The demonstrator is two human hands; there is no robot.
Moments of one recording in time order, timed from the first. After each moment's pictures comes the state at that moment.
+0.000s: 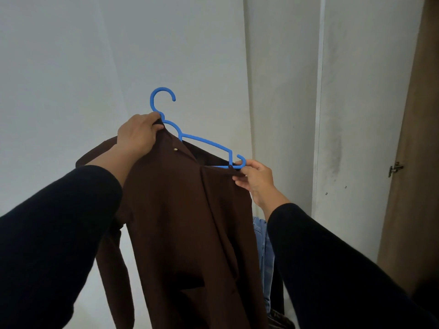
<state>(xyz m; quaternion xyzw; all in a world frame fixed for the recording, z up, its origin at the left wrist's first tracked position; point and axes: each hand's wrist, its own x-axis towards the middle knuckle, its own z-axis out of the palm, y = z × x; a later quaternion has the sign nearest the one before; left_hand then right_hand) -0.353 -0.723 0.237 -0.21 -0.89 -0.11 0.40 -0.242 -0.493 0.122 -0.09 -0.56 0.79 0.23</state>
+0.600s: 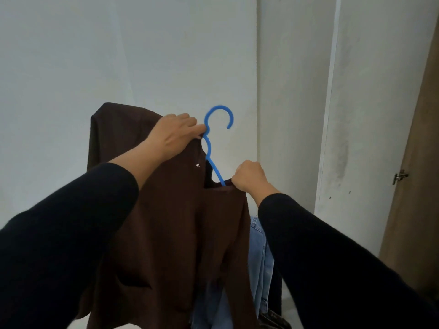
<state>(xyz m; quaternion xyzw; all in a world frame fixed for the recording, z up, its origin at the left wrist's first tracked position) -0.333 -0.694 0.229 -0.44 -0.74 0.18 0.48 -0.265 -0.509 0.139 -0.15 -0.94 0.25 0.17</state>
